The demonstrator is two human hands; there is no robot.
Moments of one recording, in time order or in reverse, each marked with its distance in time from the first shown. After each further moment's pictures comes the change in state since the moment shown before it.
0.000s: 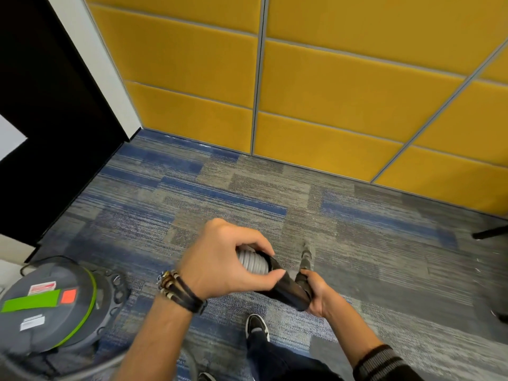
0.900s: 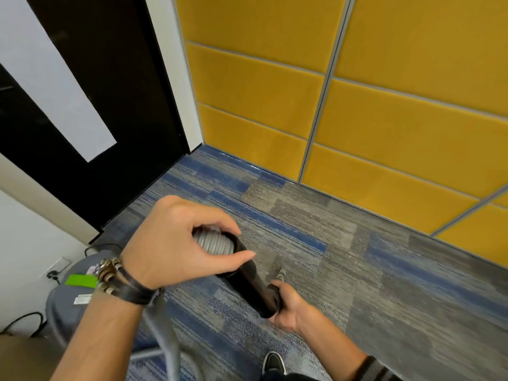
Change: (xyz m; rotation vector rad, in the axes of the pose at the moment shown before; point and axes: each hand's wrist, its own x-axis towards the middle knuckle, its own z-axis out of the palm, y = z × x) left_hand -0.021 0.010 -0.129 0.373 0.237 -0.037; right_hand -0.034 -0.001 0.158 -0.044 -0.442 0.220
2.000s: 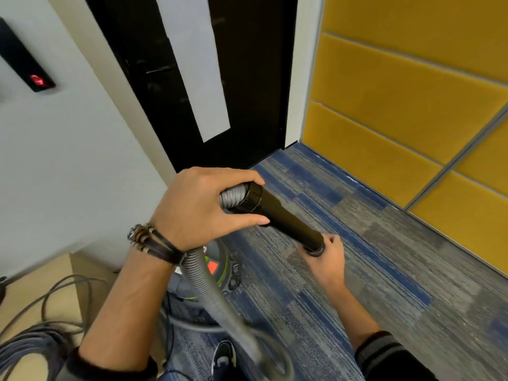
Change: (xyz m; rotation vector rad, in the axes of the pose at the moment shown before) left_hand -0.112 -0.216 -0.174 0.232 0.142 -0.313; right_hand 0.133 0.024 0.263 -1.418 0.298 -1.236
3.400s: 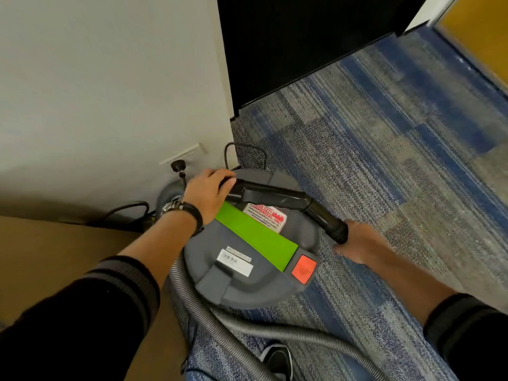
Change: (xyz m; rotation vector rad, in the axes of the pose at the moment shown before) left_hand -0.224 -0.688 0.350 -0.060 -0.328 -0.920; right_hand 0.186 0.145 0.546 -0.678 -0.770 0.297
